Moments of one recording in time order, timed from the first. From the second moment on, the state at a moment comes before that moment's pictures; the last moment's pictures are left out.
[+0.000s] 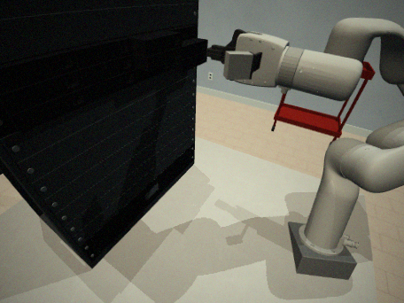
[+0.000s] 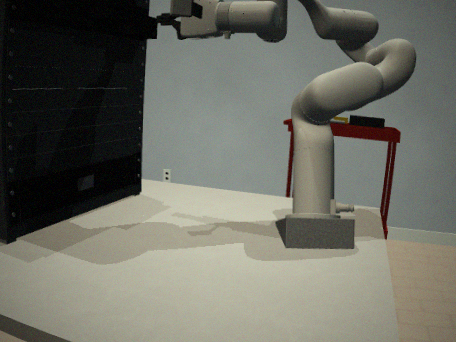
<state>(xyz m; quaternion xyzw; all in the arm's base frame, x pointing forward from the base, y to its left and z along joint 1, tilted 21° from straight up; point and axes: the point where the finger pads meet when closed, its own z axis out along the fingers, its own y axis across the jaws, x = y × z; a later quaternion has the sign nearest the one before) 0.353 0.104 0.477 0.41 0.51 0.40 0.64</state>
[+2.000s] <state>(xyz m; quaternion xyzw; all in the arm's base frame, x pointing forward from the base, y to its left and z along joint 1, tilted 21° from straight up) 0.399 0.201 0.444 0.41 0.51 0.40 0.64</state>
